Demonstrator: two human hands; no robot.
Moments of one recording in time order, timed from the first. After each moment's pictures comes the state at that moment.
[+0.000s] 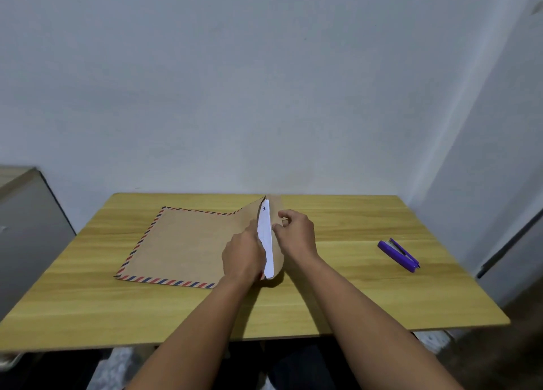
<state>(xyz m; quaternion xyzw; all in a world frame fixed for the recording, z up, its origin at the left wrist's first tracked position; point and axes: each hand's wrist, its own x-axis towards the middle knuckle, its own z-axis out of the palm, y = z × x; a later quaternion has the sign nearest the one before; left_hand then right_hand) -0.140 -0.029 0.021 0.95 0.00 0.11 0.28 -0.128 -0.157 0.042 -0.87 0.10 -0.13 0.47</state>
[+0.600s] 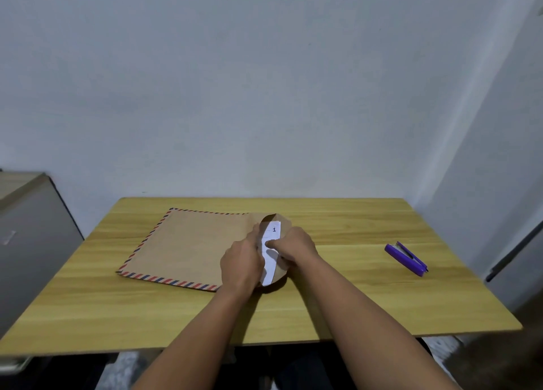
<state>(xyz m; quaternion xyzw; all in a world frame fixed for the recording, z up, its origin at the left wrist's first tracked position) -0.150 -0.010 0.020 0.96 -0.01 0.11 0.25 -0.119 -0.143 0.041 -0.90 0.18 0.07 0.39</state>
